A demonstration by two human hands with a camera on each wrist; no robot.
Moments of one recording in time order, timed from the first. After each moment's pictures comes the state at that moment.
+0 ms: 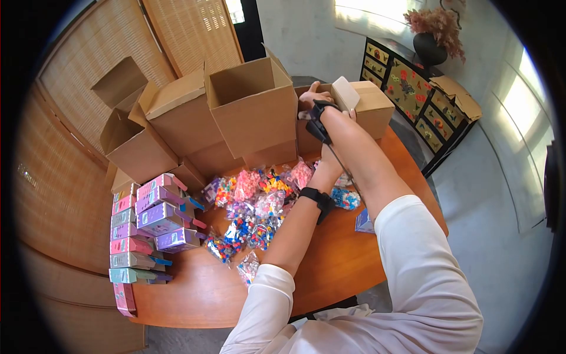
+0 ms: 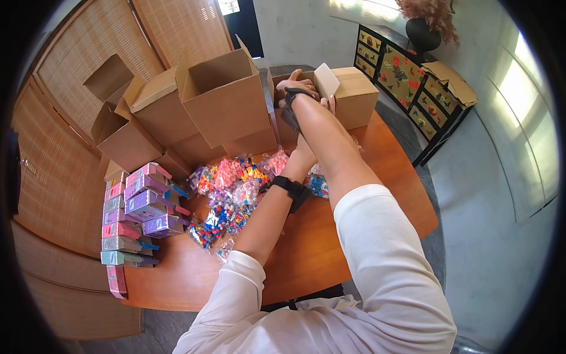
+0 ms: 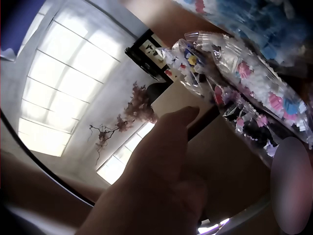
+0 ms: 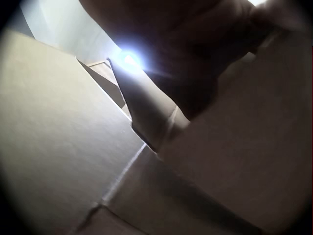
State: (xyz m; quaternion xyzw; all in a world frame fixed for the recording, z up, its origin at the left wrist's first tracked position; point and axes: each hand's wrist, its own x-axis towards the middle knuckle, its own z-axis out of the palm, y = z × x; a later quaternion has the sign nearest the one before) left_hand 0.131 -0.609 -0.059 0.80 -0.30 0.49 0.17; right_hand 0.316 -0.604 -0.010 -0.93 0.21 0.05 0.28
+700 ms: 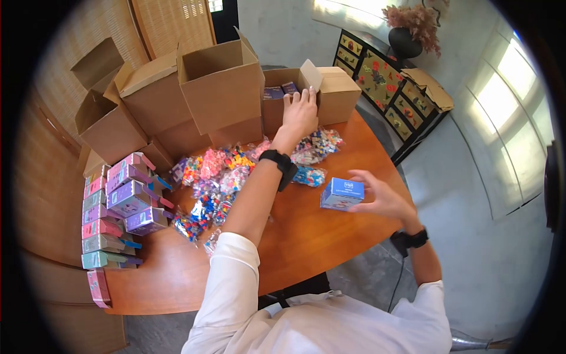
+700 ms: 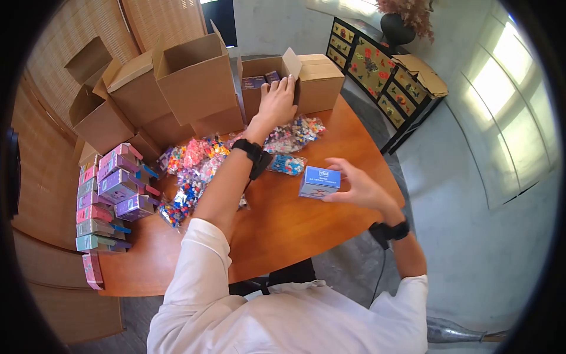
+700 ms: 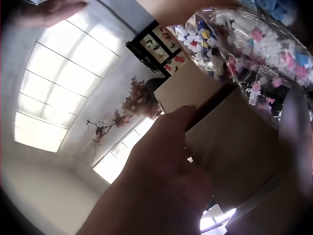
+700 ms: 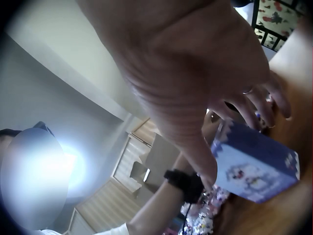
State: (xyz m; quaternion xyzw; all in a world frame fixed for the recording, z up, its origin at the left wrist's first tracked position) left_hand 0.151 -0.605 -0.030 0.93 -0.25 0.25 0.12; right_hand -0.081 -0.830 -0.008 -0.89 -0.19 0.12 0.40
